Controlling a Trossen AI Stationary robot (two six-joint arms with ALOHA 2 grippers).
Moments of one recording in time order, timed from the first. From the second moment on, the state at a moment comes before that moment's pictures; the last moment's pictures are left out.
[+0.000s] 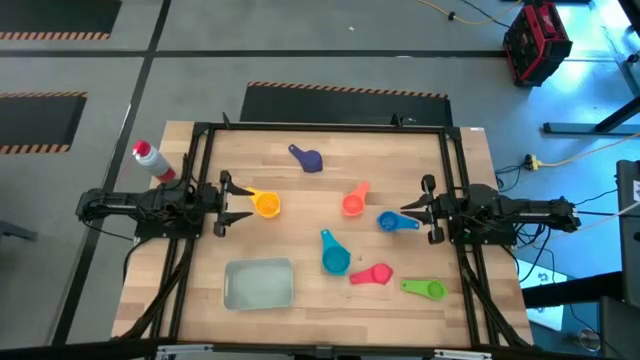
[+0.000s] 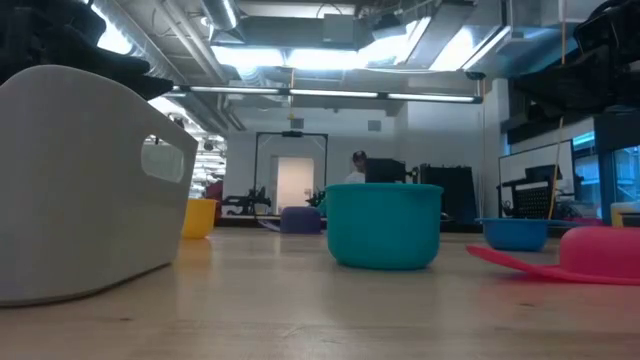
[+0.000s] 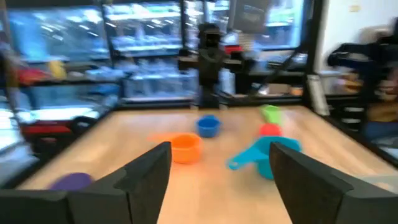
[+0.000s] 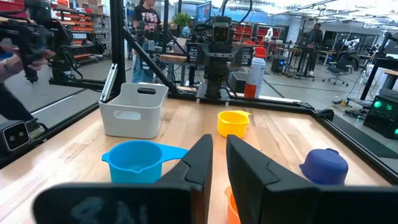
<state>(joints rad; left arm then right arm) 0.00 0.01 0.01 0.05 0.02 0.02 0.00 0.03 0.01 0.03 -0.07 -0.09</state>
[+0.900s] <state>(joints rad) 0.00 0.15 0.10 0.41 -0.04 -0.02 0.00 0.03 0.01 0.03 -0.07 -0.09</state>
